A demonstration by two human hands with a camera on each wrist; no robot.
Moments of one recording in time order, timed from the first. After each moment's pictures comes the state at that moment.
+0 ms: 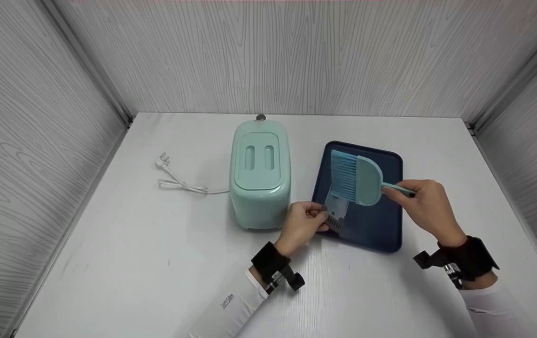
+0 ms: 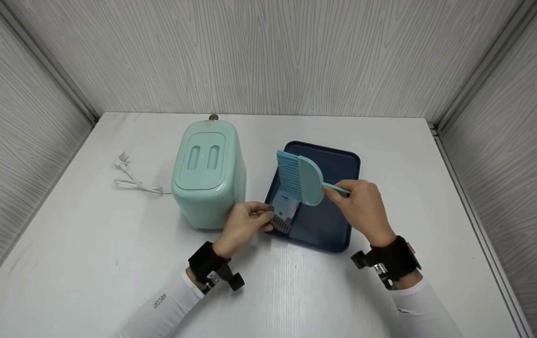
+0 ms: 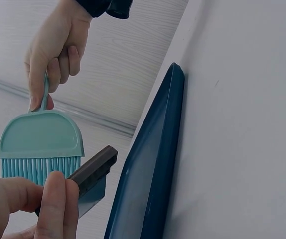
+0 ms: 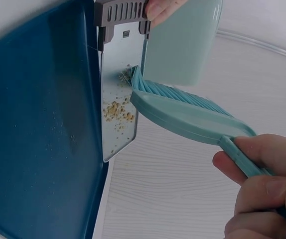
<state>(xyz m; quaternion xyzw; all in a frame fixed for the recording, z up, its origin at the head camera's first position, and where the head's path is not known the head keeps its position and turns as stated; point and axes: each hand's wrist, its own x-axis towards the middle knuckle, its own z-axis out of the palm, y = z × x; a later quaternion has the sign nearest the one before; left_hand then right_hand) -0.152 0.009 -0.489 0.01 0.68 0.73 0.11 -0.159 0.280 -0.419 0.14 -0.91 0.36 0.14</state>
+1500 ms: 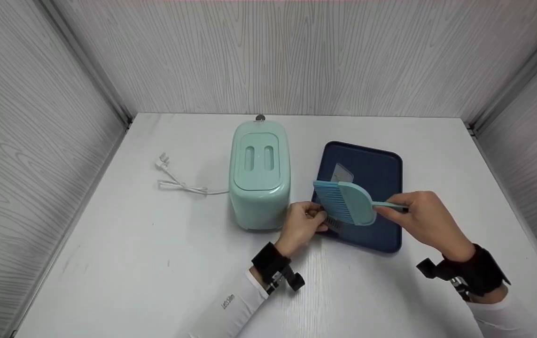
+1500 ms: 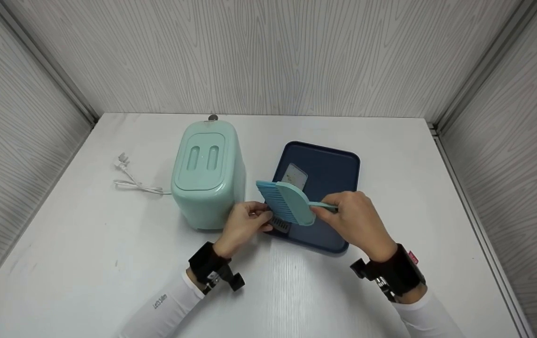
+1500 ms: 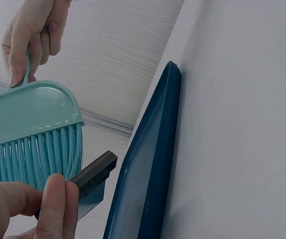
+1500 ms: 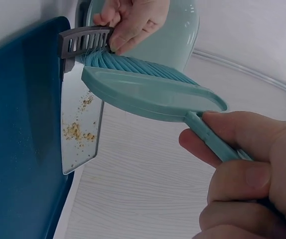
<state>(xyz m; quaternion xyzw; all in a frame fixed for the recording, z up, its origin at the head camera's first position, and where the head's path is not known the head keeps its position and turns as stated) -0.153 0.008 -0.490 0.03 0.69 0.72 0.10 -0.128 0.263 -0.392 0.22 -0.92 0.30 0.09</state>
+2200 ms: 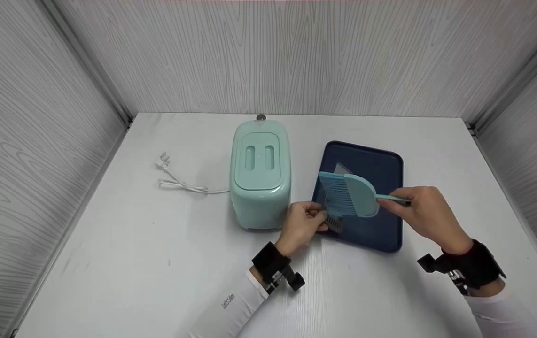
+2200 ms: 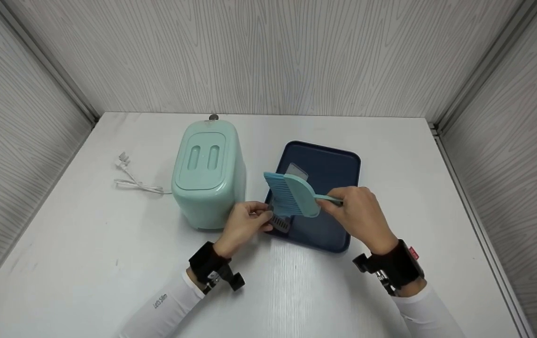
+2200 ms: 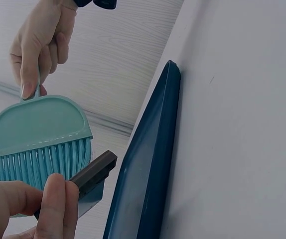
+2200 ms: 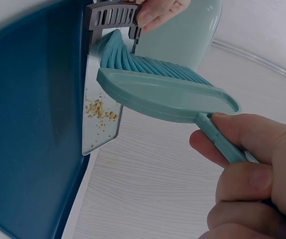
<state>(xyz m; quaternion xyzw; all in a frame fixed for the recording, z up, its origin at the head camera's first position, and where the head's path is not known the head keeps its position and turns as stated) -0.153 0.008 -0.491 0.02 0.69 0.72 0.10 -0.142 0.271 -0.403 0.21 -0.93 0.29 0.11</state>
